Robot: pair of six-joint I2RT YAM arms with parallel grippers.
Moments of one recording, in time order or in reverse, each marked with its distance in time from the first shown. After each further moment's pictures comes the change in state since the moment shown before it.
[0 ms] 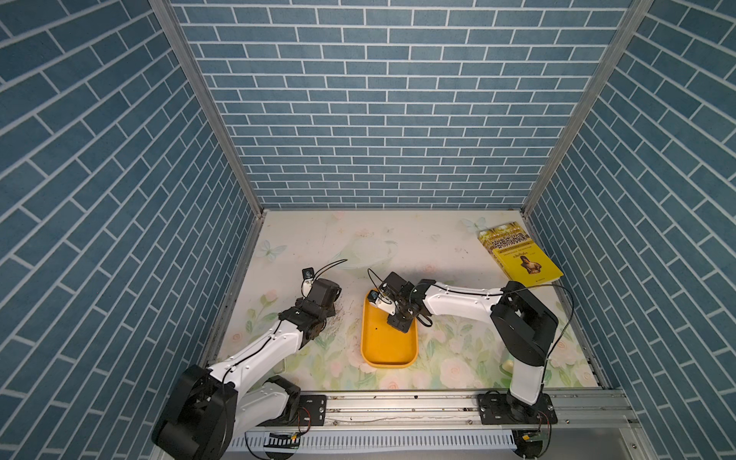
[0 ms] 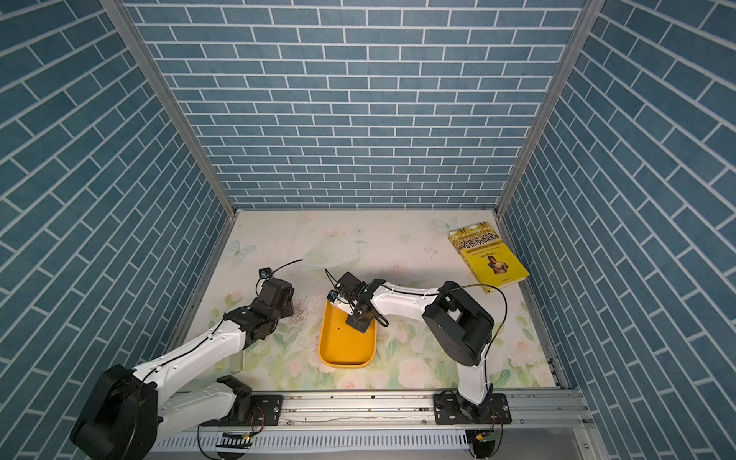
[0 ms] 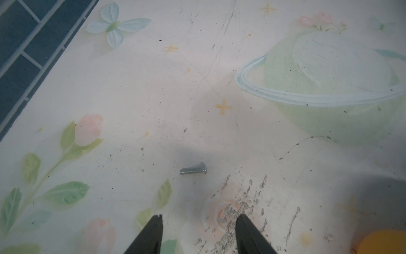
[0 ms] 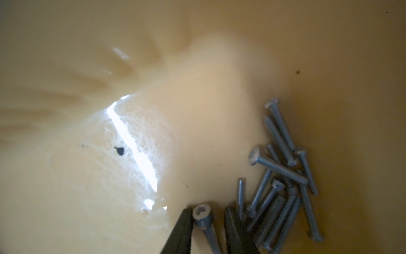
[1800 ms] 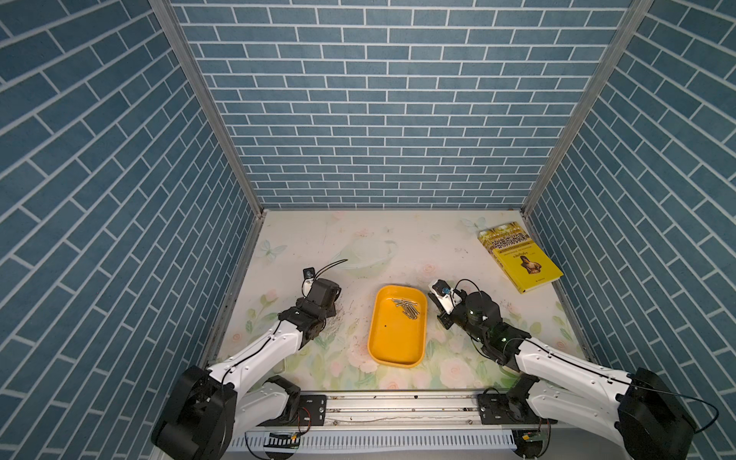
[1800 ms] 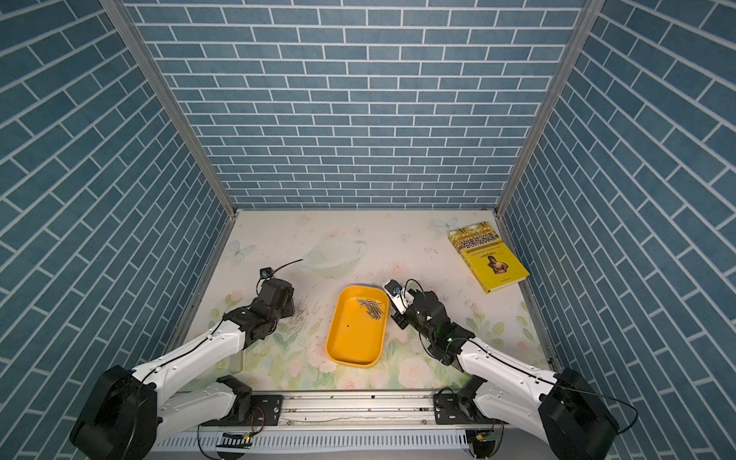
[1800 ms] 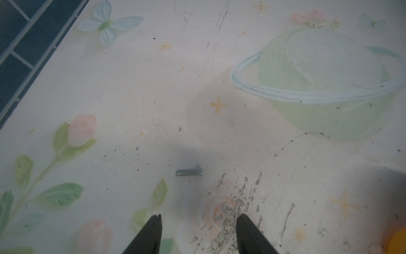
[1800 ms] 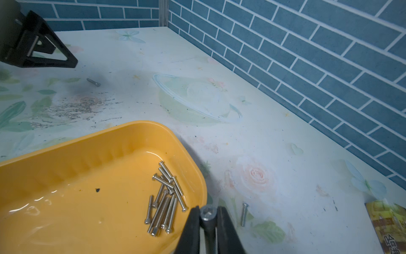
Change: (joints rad) left arm 0.000 -0.010 -0.003 0.006 0.038 0.019; right arm -0.206 -0.866 -0.832 0.855 0.076 -0.019
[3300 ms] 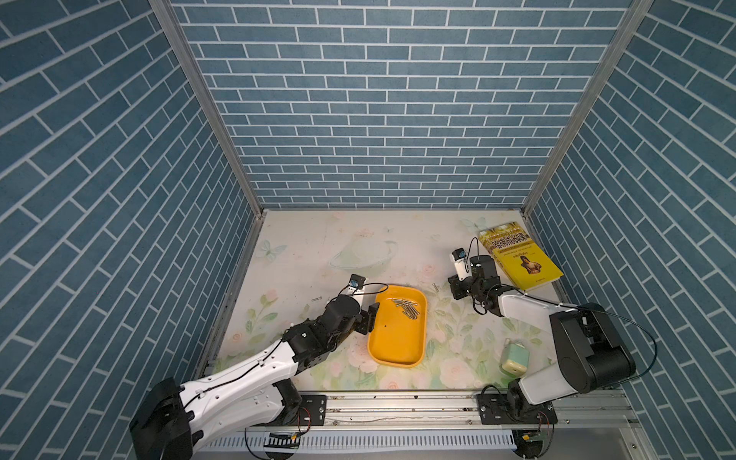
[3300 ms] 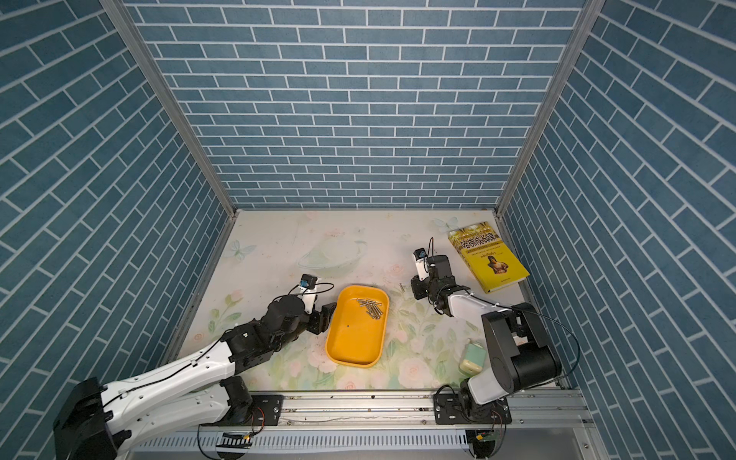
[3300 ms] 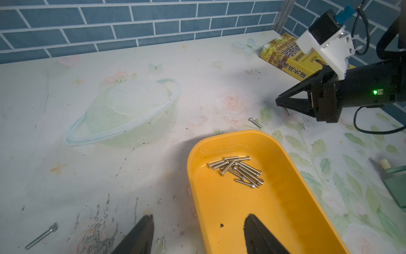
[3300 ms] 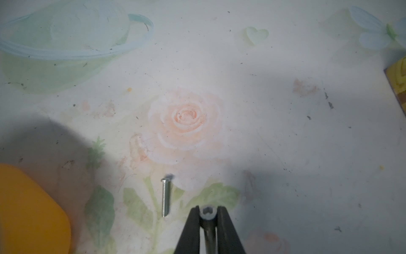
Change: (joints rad) left arm -0.447 -0.134 0.024 0.173 0.153 0.207; right arm -0.423 0.504 0.303 -0.190 -0.201 0.198
